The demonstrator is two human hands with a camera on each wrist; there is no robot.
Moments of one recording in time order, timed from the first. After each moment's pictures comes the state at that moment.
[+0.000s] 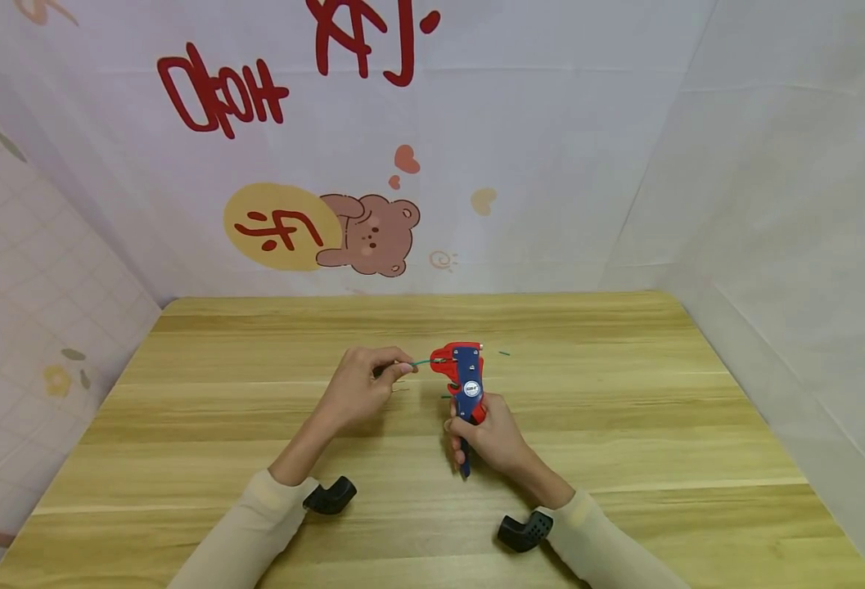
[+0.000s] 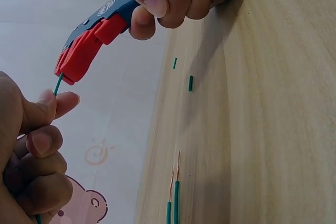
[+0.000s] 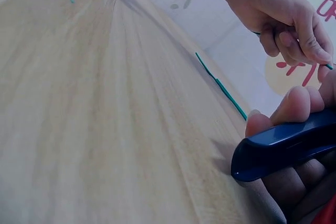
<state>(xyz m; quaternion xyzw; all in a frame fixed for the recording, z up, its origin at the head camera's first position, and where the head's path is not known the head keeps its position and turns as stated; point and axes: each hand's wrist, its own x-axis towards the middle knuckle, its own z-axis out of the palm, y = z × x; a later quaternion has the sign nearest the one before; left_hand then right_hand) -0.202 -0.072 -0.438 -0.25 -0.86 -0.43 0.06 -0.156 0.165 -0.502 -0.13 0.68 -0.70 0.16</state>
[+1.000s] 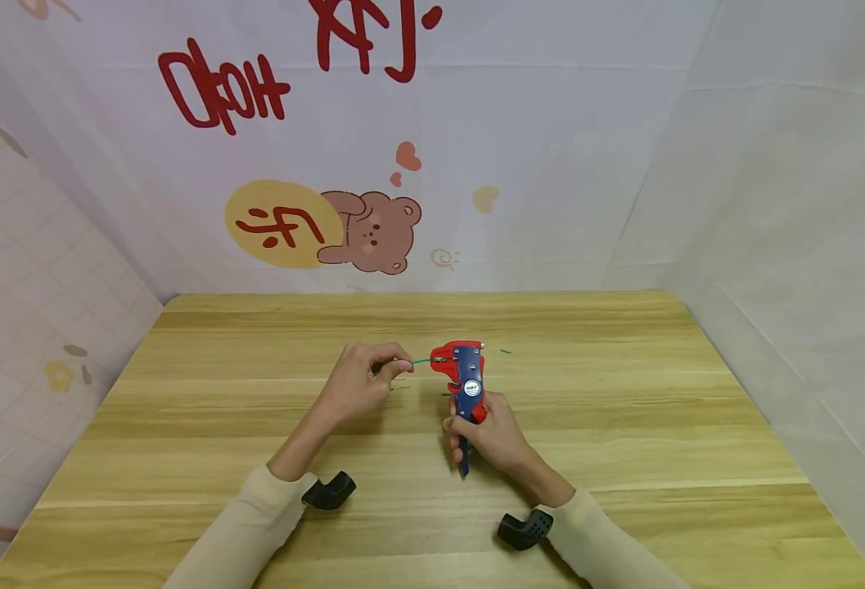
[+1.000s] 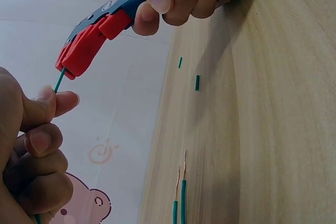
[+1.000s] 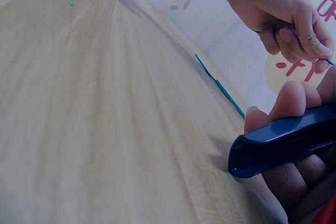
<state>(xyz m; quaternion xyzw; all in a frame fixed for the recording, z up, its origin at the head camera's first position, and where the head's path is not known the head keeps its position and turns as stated) -0.203 -0.074 -0.436 -0.26 -0.86 -0.43 0.08 -0.156 0.166 -0.503 -0.14 0.69 -0.70 0.15</state>
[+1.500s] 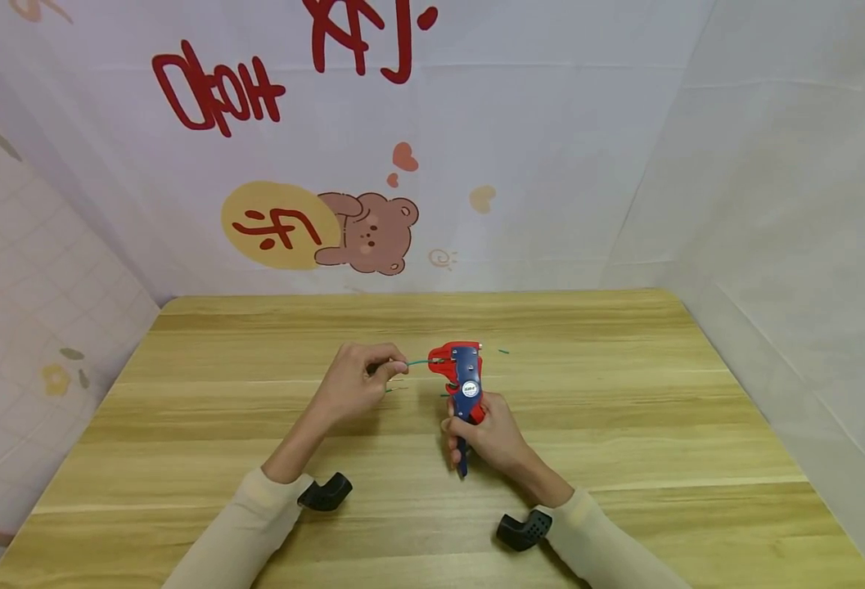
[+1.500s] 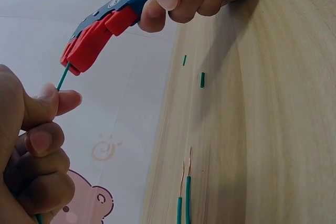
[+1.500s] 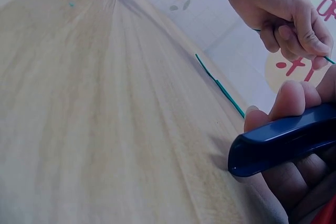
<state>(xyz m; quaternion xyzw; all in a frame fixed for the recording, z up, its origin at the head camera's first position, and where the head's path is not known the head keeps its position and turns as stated) -0.205 -0.078 -0.433 -0.27 -0.86 -0.43 0.07 -0.156 0.167 -0.502 -0.14 0.68 -0.71 0.16</state>
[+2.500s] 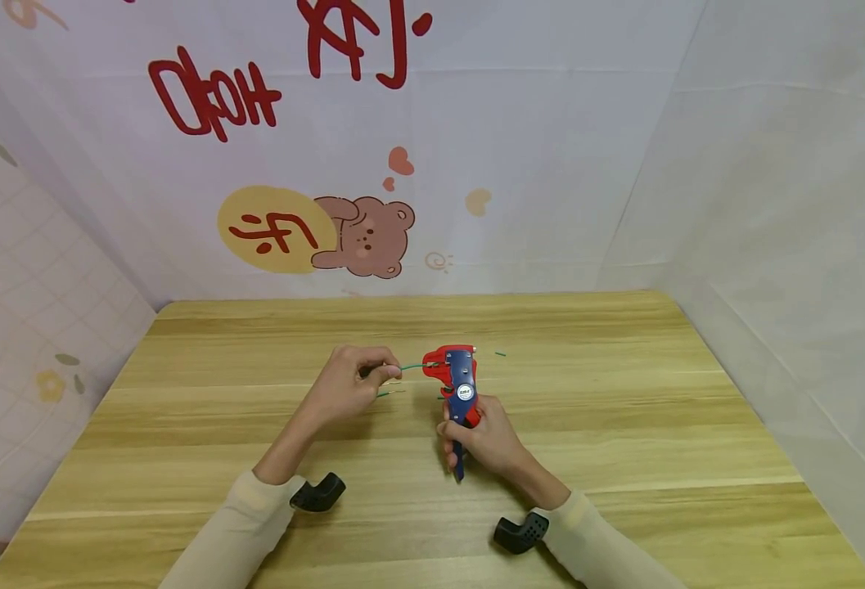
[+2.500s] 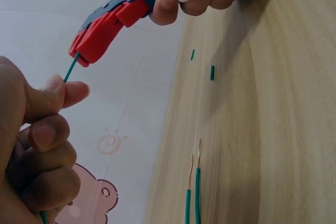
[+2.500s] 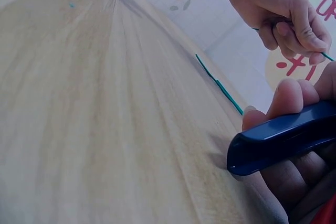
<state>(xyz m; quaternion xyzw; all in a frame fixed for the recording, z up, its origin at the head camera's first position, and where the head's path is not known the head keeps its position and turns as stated) -0.206 -0.083 -0.429 -0.28 -0.85 -0.44 0.04 -0.157 0.165 -0.502 -0.14 0.68 -0.70 0.16</state>
